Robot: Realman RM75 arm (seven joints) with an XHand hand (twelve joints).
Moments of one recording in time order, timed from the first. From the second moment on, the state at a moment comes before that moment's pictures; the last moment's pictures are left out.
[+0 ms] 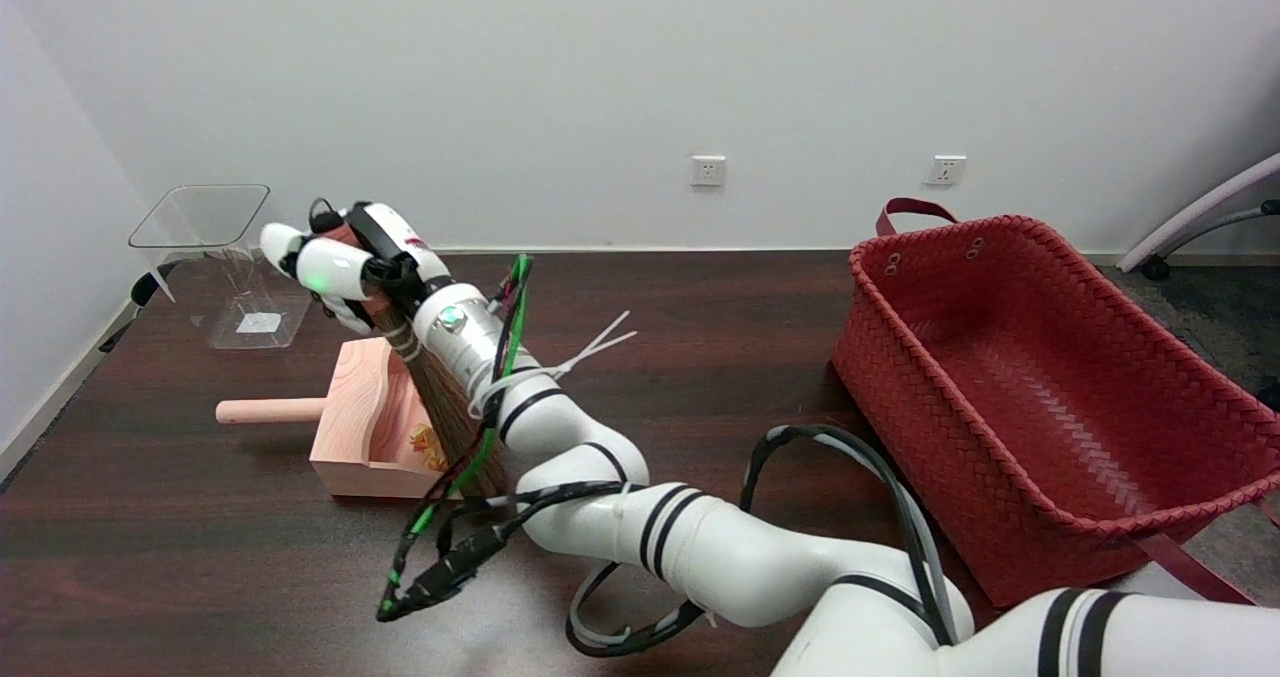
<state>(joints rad) 0.66 -1.92 -1.93 0.54 0.28 0.50 1.15</state>
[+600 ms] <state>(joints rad) 0.70 -1.96 -1.93 0.55 0.34 0.69 1.03</state>
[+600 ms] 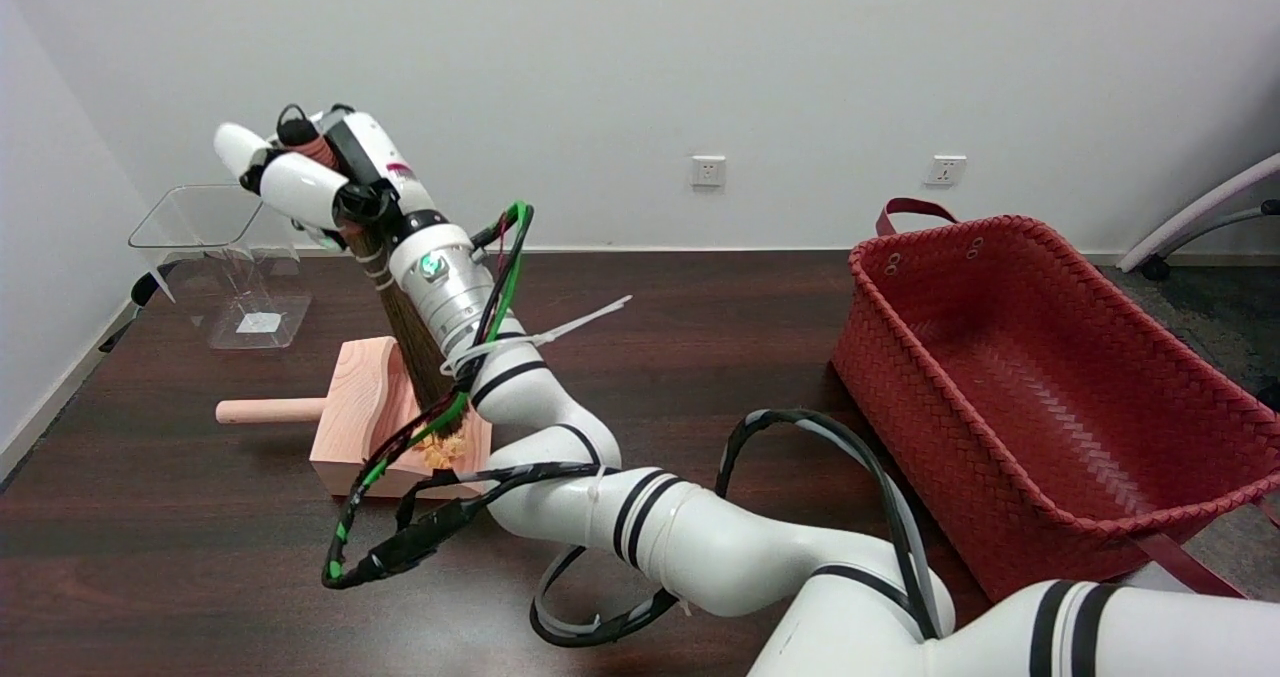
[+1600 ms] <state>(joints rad) 0.62 -1.93 -1.95 0.61 0.39 0.57 0.76</state>
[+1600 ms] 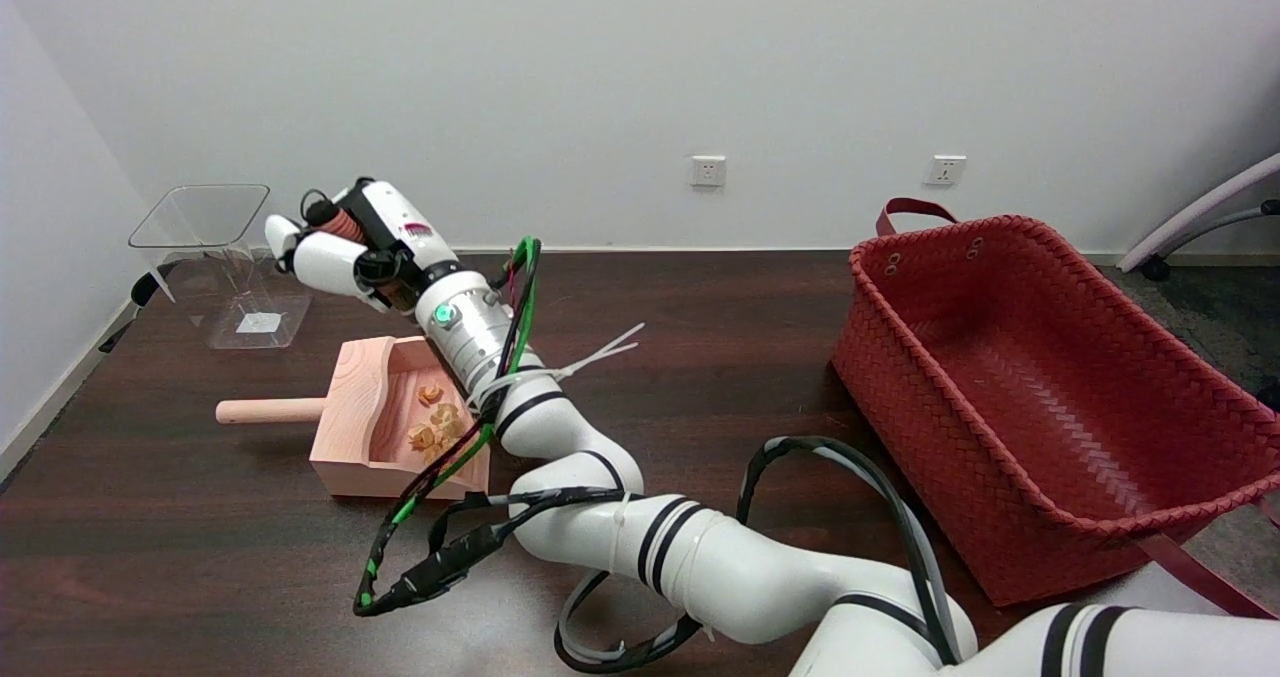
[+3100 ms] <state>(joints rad) 0.74 -2.03 -1.98 0.30 0.42 0.60 0.74</state>
